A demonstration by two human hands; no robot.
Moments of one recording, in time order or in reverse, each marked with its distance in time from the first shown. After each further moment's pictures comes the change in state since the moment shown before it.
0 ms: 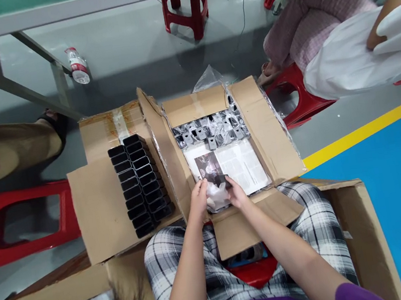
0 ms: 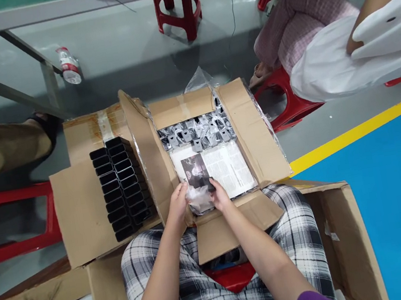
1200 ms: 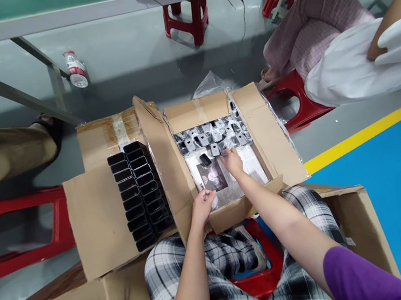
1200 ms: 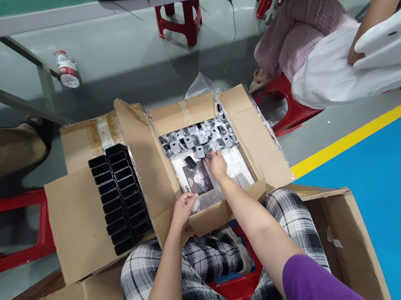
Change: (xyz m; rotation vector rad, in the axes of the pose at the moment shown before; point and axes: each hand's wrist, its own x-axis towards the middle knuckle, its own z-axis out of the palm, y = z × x) left_hand 0.016 -0.026 -0.011 0.141 -0.053 -0.065; right_hand 0.073 -0.104 0.039 -0.969 0.321 -0.511
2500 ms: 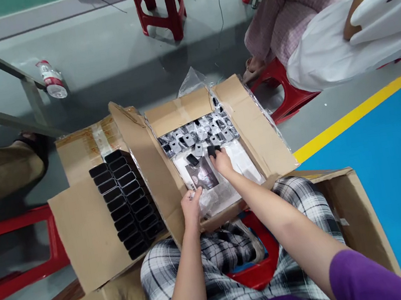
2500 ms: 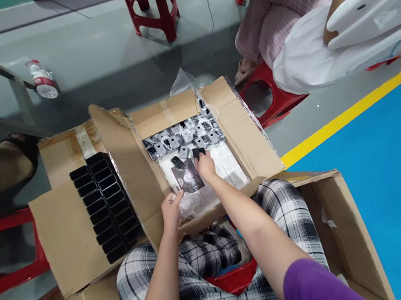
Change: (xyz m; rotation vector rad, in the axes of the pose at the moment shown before) left_hand 0.004 0.011 0.010 -0.201 0.258 0.014; right_hand -0.013 -0.004 -0.002 0.188 -0.030 0.160
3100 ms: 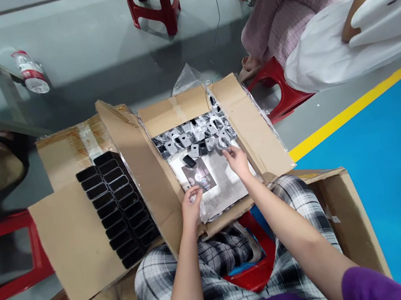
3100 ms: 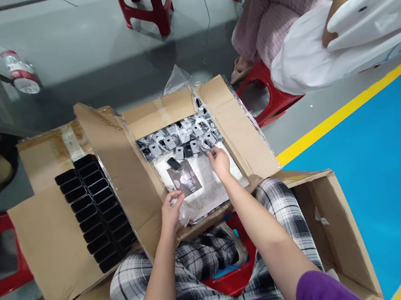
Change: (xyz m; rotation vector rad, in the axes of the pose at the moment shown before) left_hand 0.009 -0.012 -0.001 0.097 -0.104 0.054; right_hand 0.005 0.008 -0.063 -0.069 0.042 -0.012
